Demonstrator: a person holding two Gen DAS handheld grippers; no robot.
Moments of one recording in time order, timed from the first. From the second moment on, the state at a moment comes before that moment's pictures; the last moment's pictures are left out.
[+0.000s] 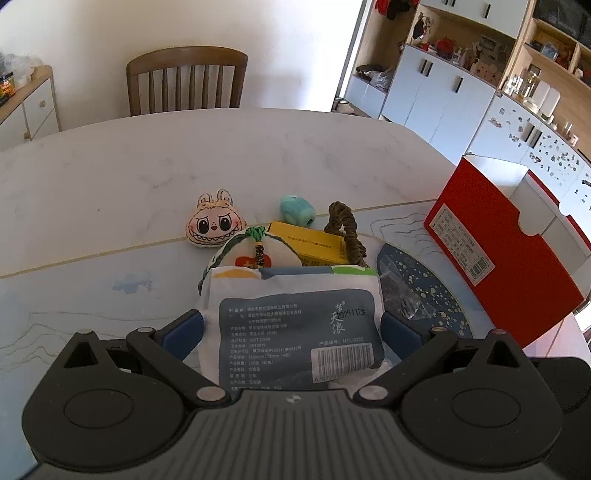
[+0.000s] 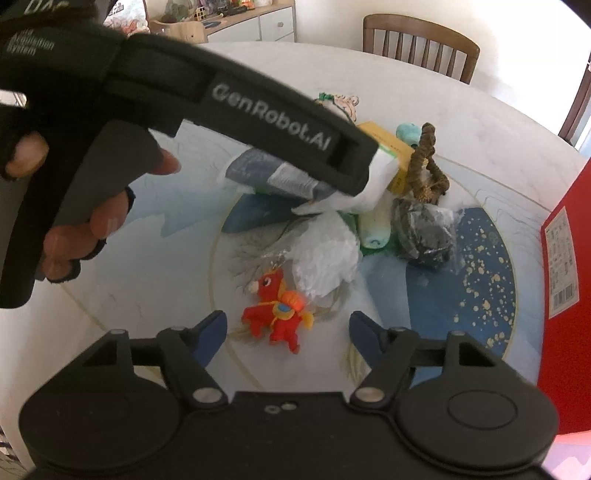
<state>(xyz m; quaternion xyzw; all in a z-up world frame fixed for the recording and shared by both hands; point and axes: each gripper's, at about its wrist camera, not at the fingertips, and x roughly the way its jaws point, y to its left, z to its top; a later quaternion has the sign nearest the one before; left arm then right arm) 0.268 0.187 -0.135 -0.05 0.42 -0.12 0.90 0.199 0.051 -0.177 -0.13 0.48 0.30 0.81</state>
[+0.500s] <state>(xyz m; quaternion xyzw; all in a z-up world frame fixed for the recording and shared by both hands) 0.255 0.181 -0.123 -0.06 0.40 -0.13 0.90 0.200 0.045 -0.180 -0.12 0.47 0.31 0.82</state>
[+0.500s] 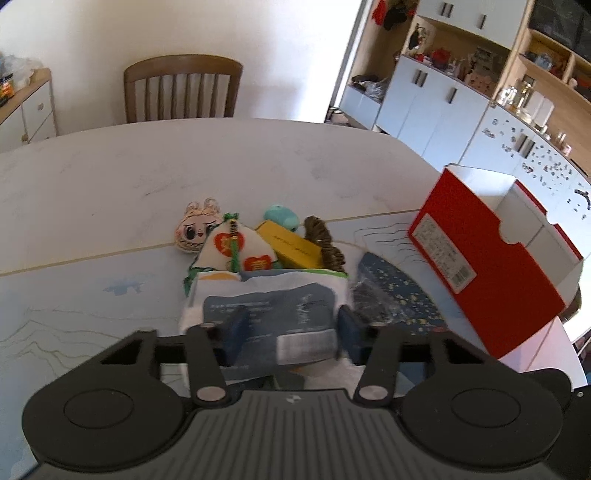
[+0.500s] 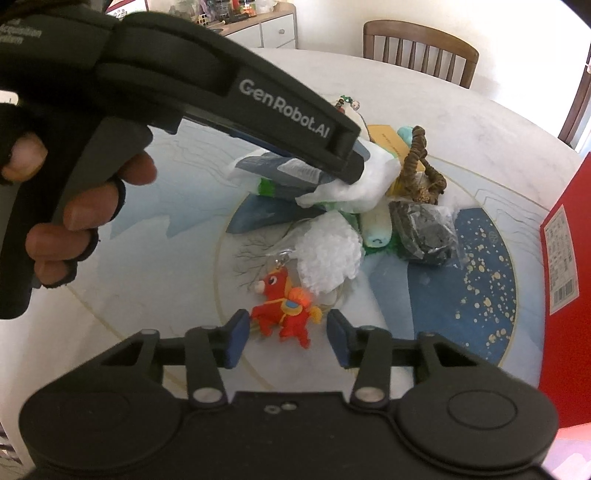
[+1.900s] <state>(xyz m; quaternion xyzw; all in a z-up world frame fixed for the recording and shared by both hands) 0.235 0.172 -0.104 0.28 0.32 -0.35 0.84 0.165 -0.015 -0.153 -0.07 0.48 0.30 0.82</state>
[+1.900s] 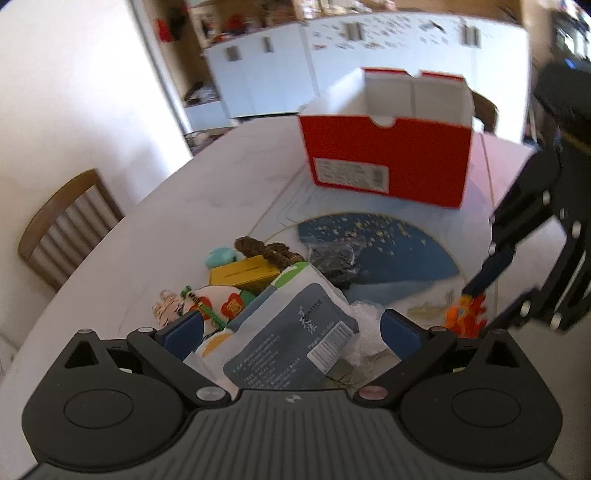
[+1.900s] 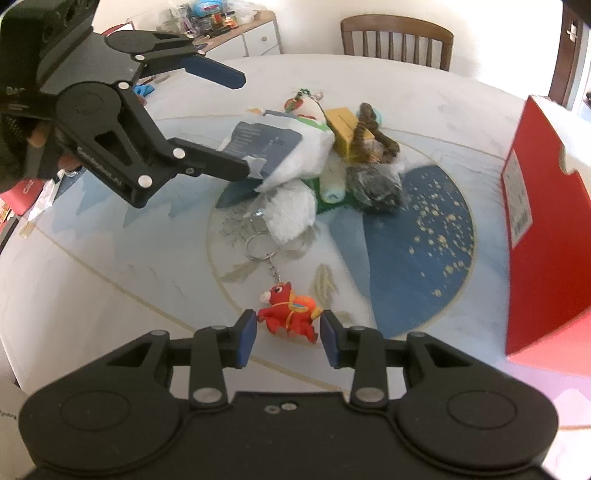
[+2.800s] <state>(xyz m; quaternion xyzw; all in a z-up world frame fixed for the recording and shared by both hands) 0.259 0.168 -0.132 0.33 0.37 -0.37 0.79 0.163 -0.026 -0.149 -0.06 0.49 0.30 0.82</state>
